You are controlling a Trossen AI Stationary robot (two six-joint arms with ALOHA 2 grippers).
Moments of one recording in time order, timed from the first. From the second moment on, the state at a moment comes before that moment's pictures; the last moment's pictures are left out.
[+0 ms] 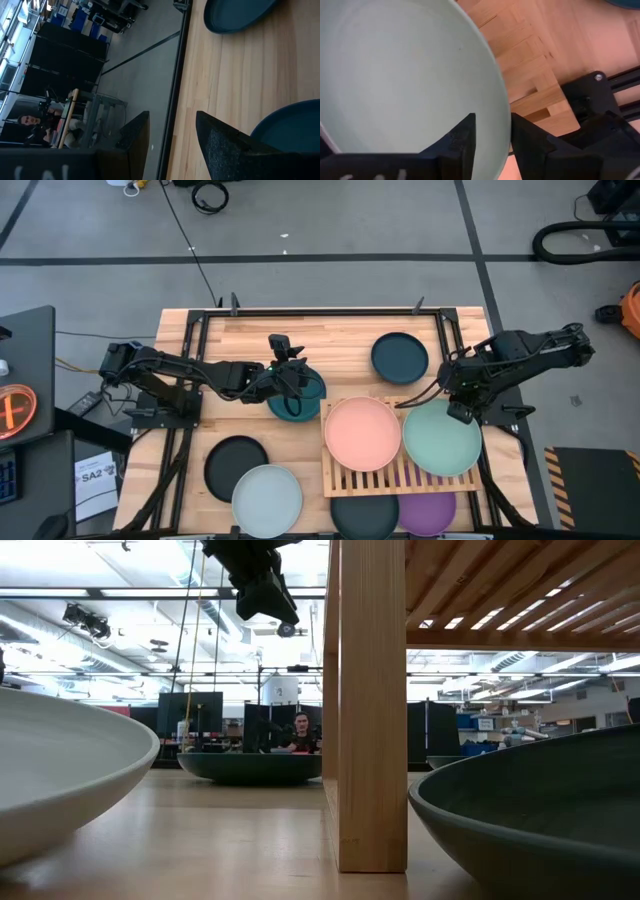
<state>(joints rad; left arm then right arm) -0.11 1.49 1.15 -0.31 -0.93 0.45 0.26 0.89 1.12 -1.57 -0.19 0.82</state>
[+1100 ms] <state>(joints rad) -0.11 1.49 1.15 -0.31 -0.93 0.45 0.24 0.89 1.12 -1.47 0.06 0.57</state>
